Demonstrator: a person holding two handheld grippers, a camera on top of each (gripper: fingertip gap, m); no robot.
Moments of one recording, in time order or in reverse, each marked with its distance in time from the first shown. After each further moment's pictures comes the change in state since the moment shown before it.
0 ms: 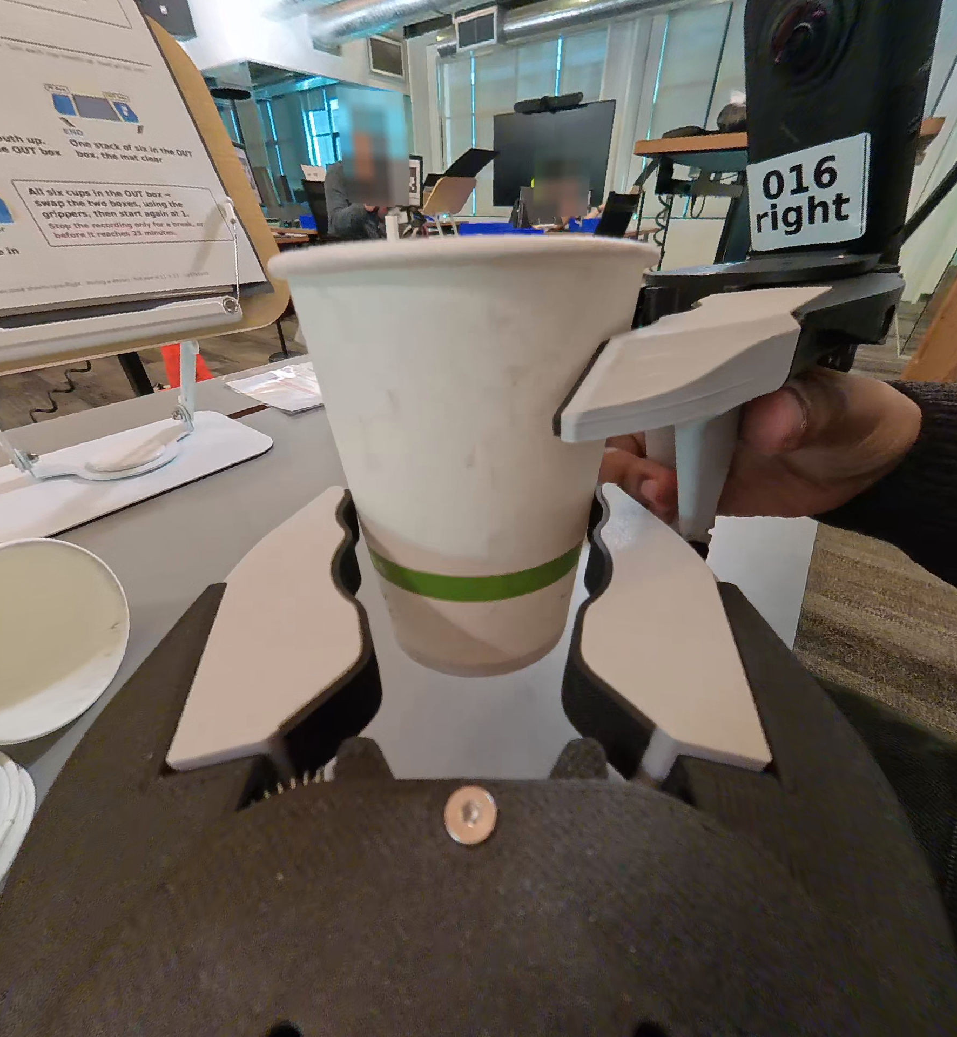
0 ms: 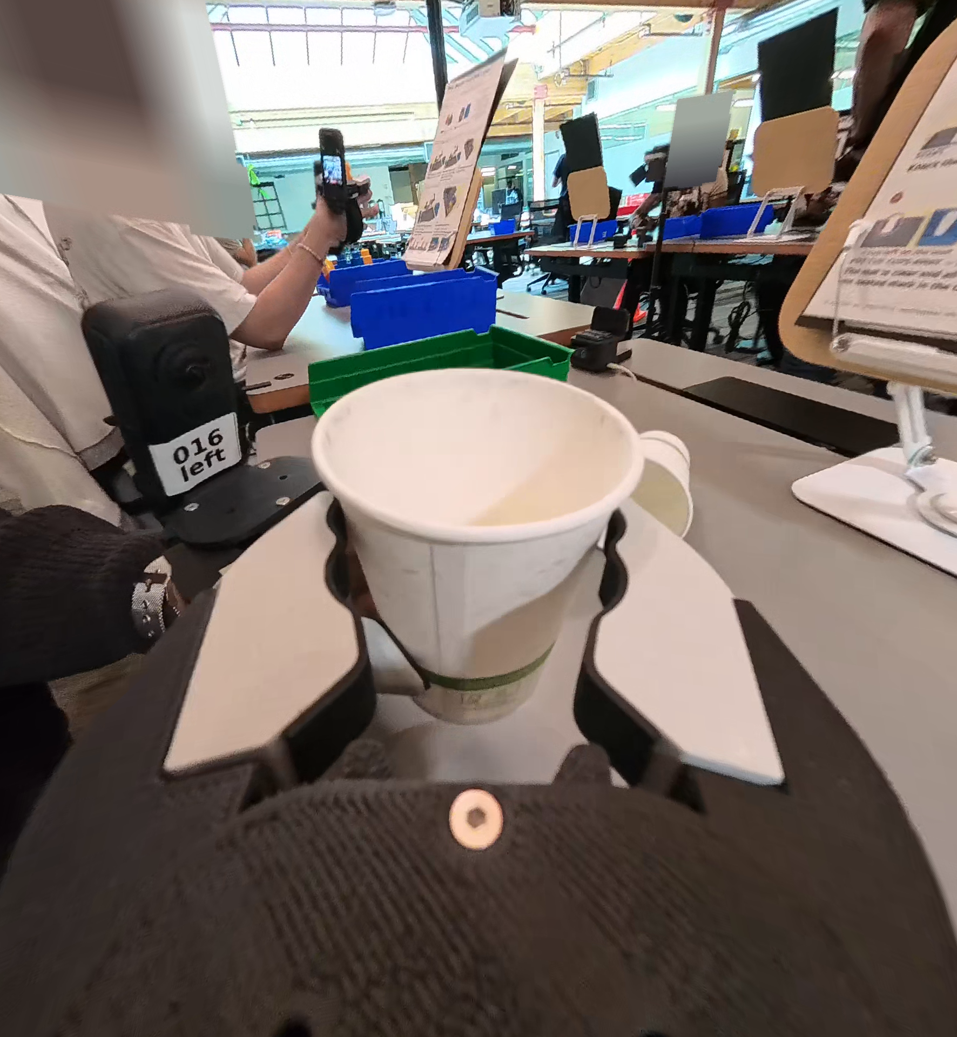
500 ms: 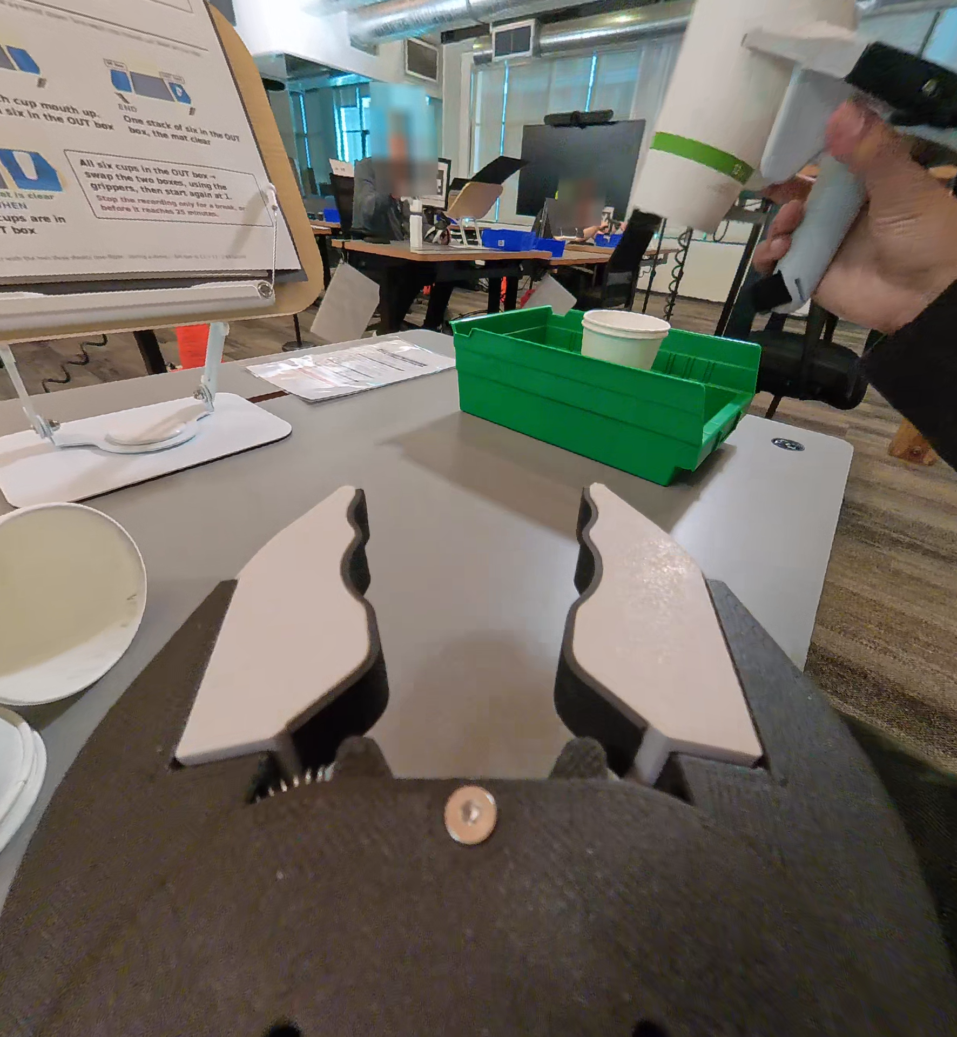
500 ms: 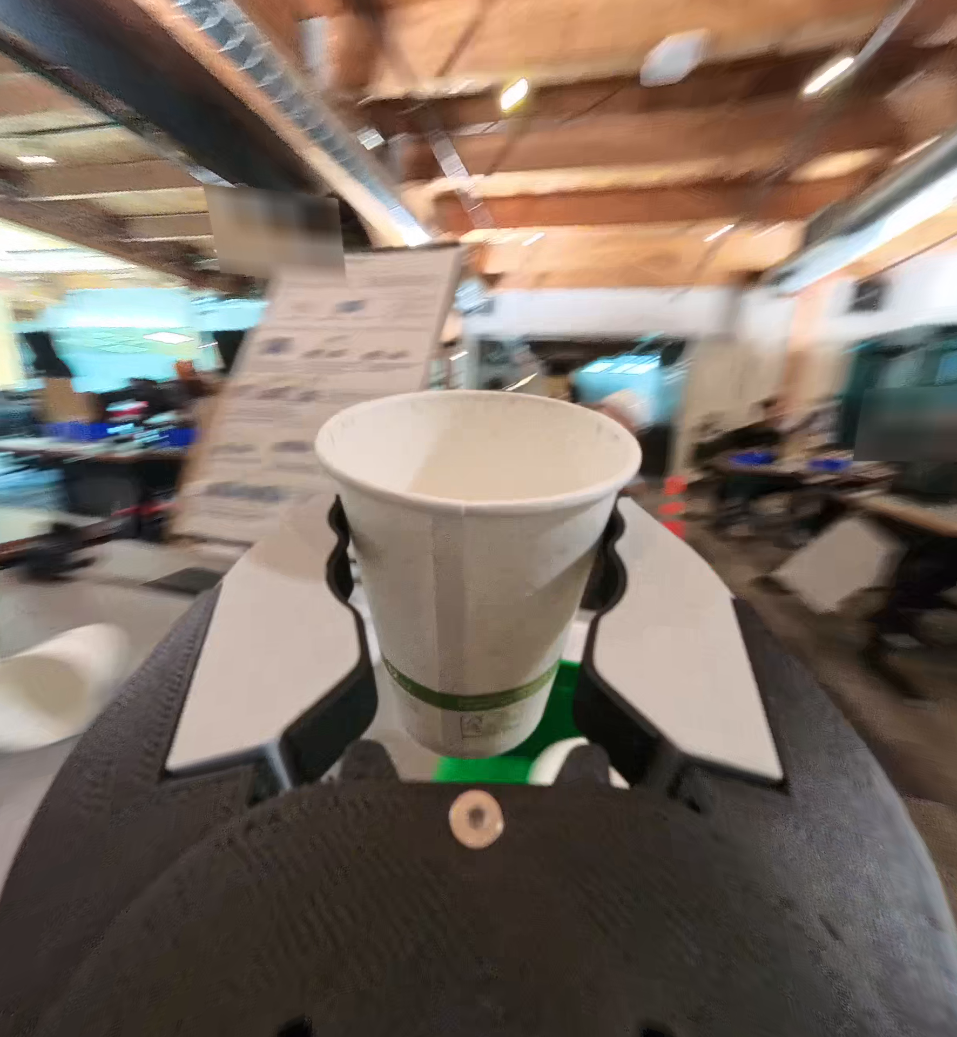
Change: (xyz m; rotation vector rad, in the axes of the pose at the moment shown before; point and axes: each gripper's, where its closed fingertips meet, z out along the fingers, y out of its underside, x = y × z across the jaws) left arm -0.015 0.002 -0.003 0.008 -0.039 -0.065; right arm 0.164 -0.133 -0.264 0.358 0.862 -0.274
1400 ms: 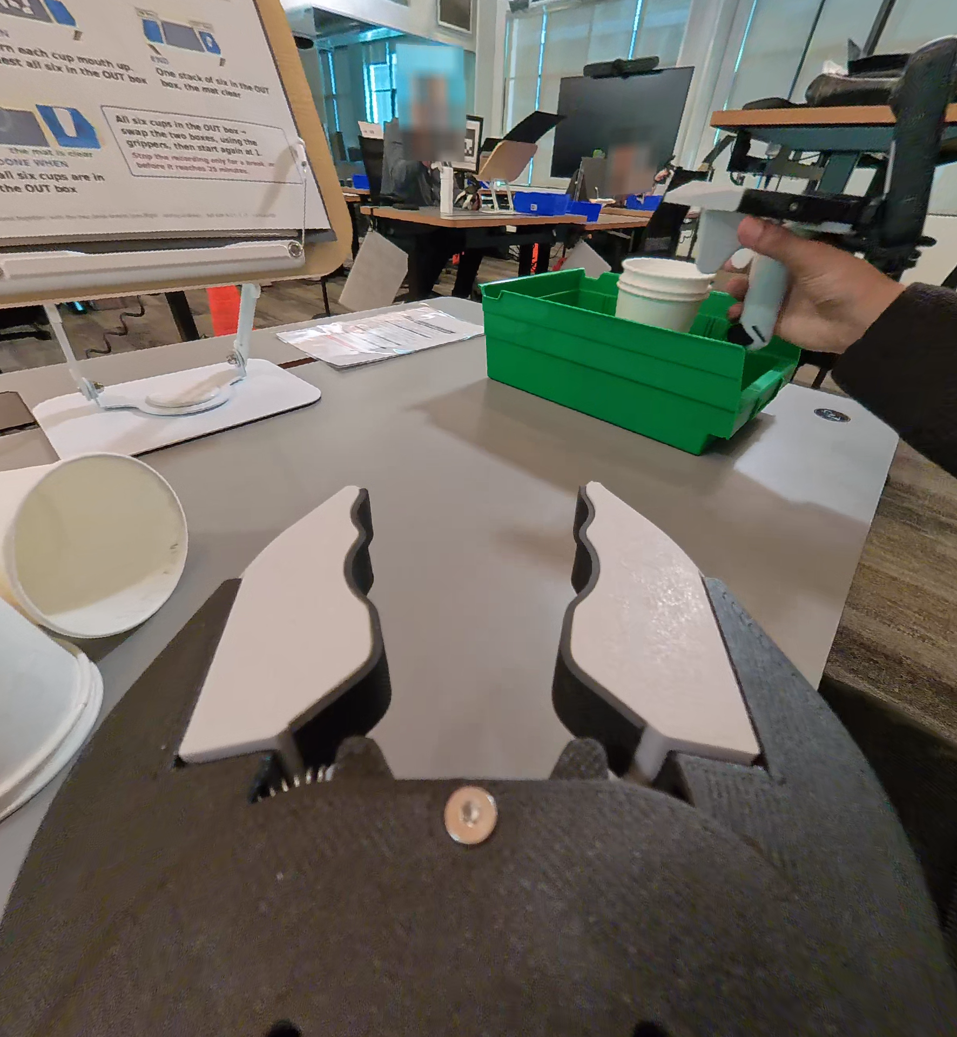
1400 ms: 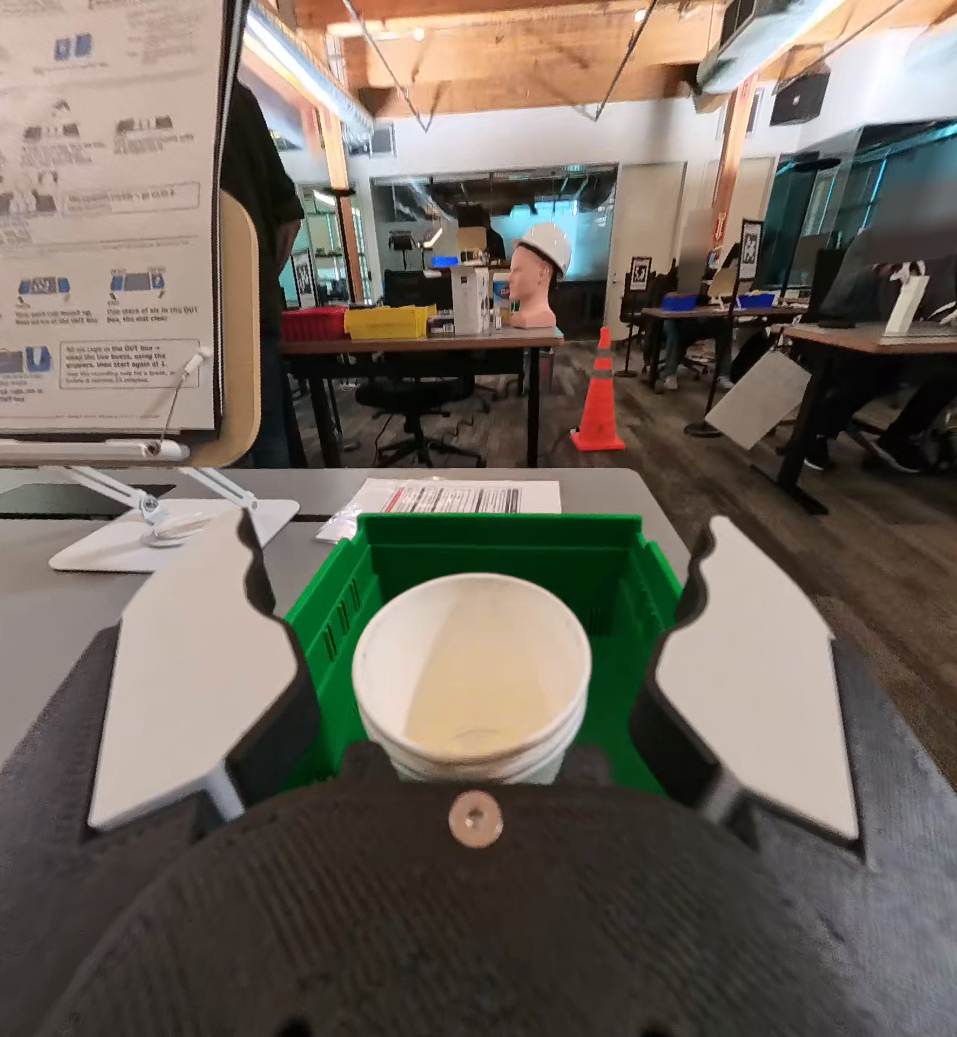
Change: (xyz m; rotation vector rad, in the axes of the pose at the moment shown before) left arm -0.009 0.014 -0.011 -0.052 -0.060 0.013; right arm 0.097 0.116 0.010 -0.245 0.204 0.040
